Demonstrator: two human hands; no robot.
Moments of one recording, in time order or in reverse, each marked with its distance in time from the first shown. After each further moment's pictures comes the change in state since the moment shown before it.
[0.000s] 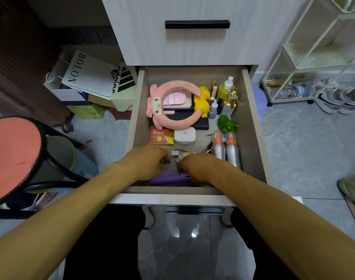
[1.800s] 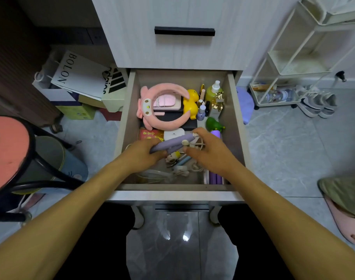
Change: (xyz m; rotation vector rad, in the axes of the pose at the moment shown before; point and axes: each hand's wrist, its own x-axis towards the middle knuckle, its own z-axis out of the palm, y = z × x) left_hand 0.006 0.007 0.006 -0.419 0.195 0.029; right_hand -0.063 0.022 -0.006 0.991 0.663 0.167
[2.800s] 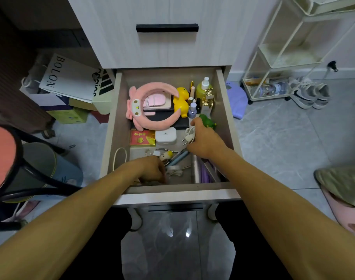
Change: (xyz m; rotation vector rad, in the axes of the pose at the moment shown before) left_hand 0.032 0.017 0.037 0.205 -0.526 -0.262; right_hand 0.039 0.014 -0.012 -0.401 -0.025 0.249
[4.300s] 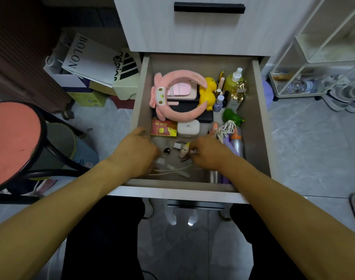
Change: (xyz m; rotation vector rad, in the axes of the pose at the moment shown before) left_hand -0.048 -0.065 -0.012 0.934 0.506 0.152; right_hand 0.012 -0.015 0.057 -0.288 -0.168 -0.361
